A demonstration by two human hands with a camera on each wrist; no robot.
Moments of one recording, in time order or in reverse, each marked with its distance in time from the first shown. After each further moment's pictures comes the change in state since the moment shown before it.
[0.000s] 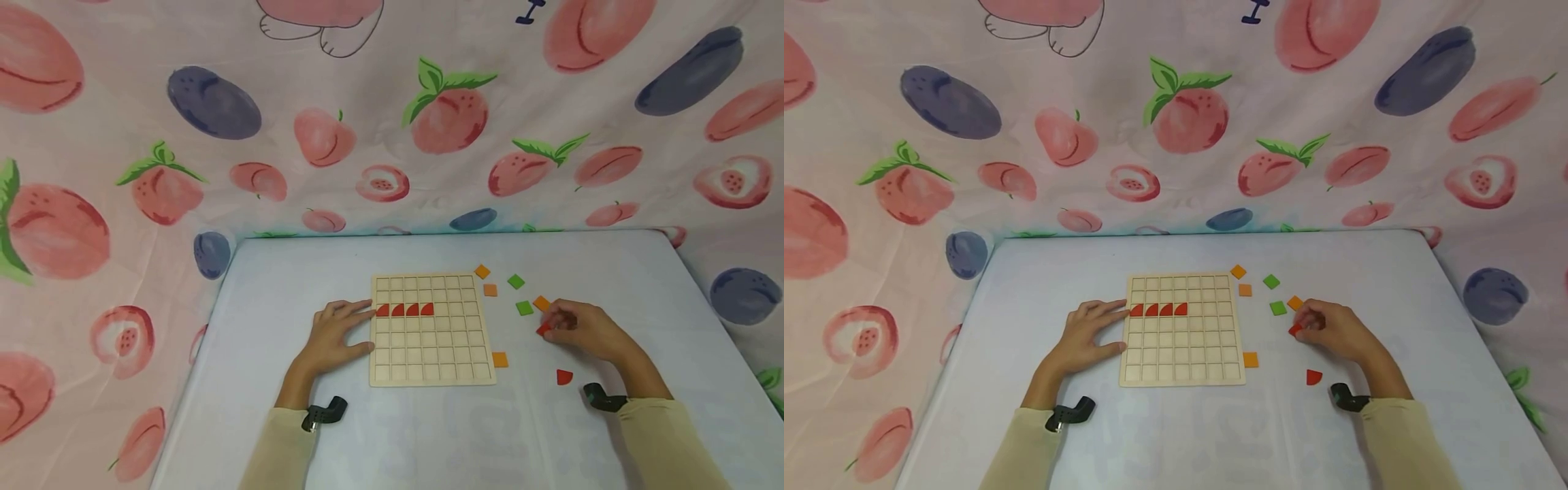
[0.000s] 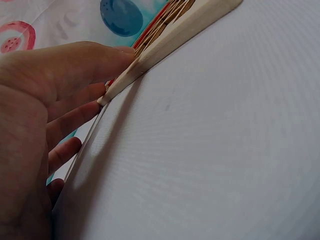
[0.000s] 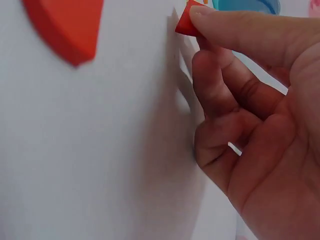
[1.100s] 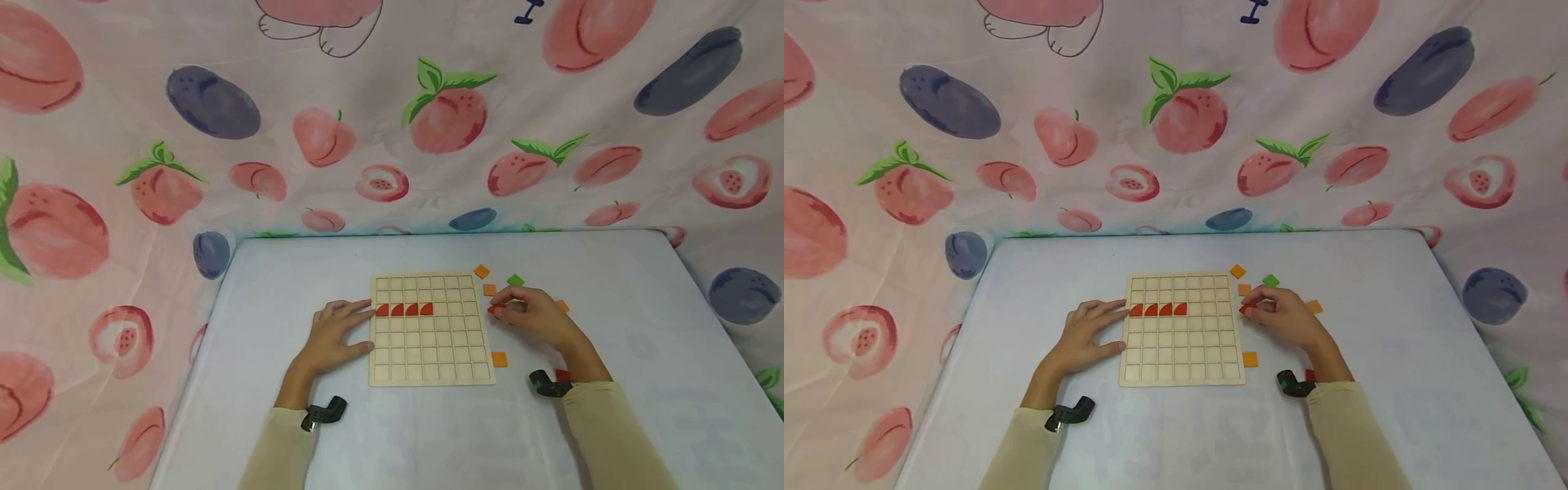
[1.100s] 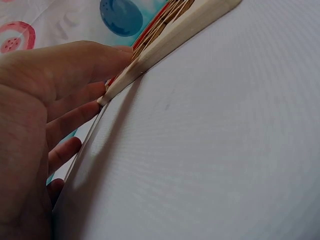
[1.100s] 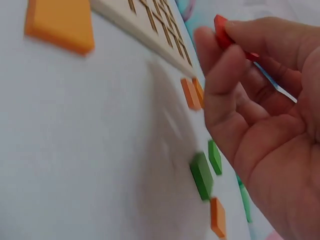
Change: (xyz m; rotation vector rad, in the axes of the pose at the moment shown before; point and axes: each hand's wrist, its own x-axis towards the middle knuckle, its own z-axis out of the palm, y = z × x) left_hand 0.001 -0.002 0.002 0.017 -0.006 -0.003; right_hand 0.042 -0.056 0.039 0.386 -0.016 -0.038
